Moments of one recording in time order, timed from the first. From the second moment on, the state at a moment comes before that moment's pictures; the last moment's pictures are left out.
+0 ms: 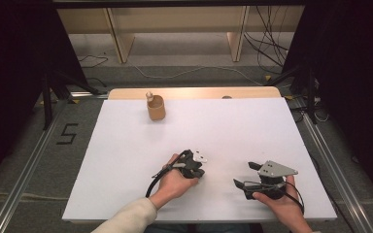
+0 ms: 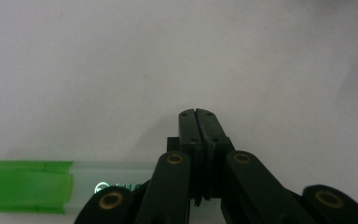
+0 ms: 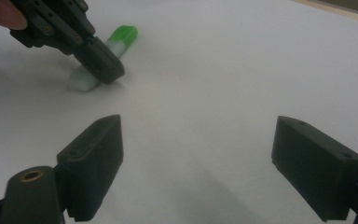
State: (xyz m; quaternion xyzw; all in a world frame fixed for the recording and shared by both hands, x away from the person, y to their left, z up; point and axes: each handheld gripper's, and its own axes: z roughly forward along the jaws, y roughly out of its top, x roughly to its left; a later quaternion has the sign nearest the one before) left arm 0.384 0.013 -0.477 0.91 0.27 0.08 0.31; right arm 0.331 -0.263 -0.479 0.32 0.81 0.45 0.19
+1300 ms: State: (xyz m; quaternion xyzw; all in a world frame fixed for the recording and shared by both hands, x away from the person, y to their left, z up) left arm 0.362 0.095 -0.460 0.90 0.32 0.14 0.24; right arm 0.330 -0.262 -0.479 0.32 0.81 0.45 0.19
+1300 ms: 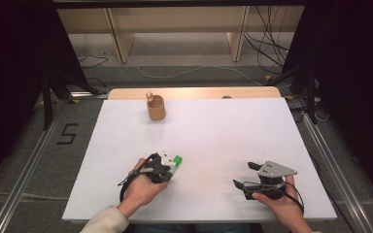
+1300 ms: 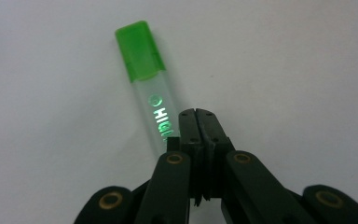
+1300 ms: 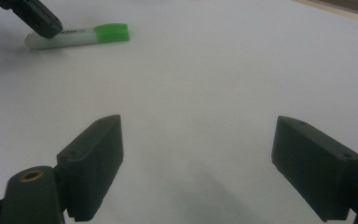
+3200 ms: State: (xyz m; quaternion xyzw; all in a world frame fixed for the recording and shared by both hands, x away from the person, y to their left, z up) left arm 0.429 0.063 -0.470 0.87 0.43 0.10 0.23; right arm 0.331 -0.262 -0.480 0.32 0.81 0.45 0.19
